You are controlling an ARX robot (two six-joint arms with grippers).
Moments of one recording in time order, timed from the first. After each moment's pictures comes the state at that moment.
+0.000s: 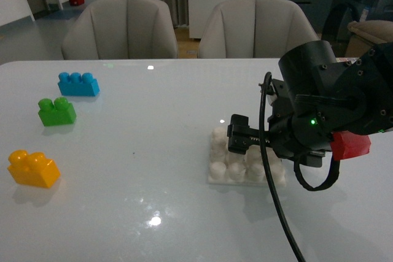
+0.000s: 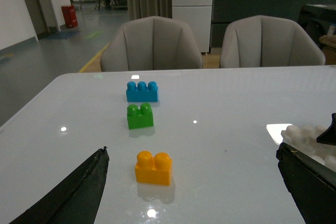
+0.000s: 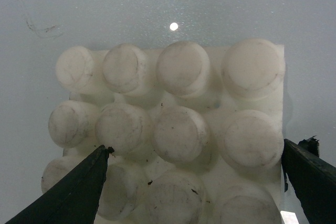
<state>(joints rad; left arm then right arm) 0.00 0.01 0.01 0.00 0.00 0.00 0.30 2.29 1.30 0.11 -0.07 0.39</state>
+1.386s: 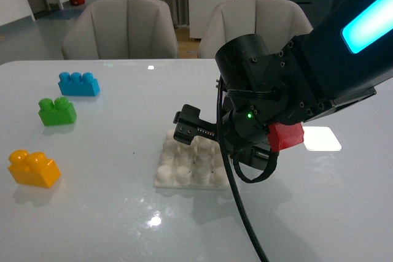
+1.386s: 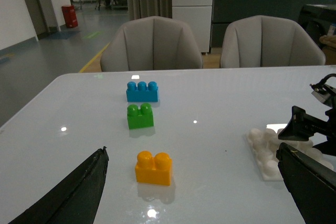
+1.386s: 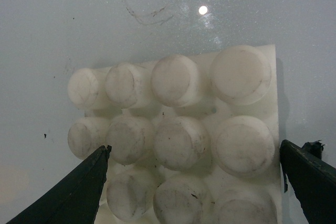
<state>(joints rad) 0.00 0.01 0.01 0.00 0.00 0.00 0.44 2.35 1.47 0.02 -0.08 0.64</state>
